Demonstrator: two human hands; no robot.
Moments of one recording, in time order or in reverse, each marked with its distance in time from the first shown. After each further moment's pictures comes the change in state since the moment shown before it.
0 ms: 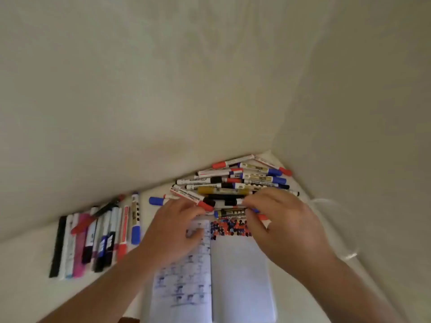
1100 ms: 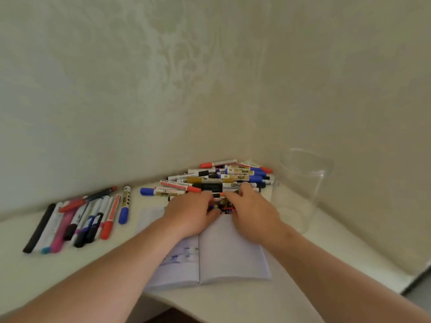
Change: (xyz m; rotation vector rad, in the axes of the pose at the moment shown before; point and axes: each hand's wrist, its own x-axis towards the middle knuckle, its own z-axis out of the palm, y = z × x) left_hand -0.007 0.057 0.072 0.320 0.138 0.079; right_hand -0.091 0.062 0.122 -0.317 -0.108 0.050
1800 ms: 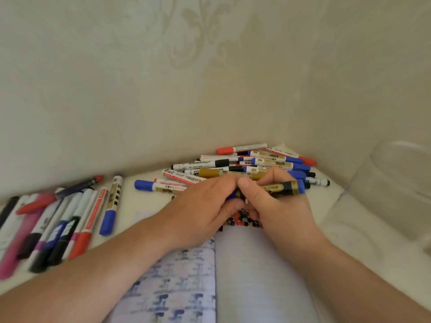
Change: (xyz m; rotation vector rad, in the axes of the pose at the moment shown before) left_hand 0.037 -0.045 0.006 -0.408 0.141 0.432; right_hand 0.055 -0.021 0.012 1.321 0.191 0.315
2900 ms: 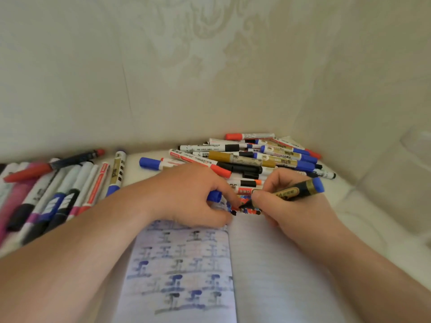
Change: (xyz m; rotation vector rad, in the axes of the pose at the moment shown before) left_hand -0.018 -0.016 -0.028 0.009 -0.401 -0.277; right_hand -0.024 -0.008 0.003 -0.386 -0.119 0.107
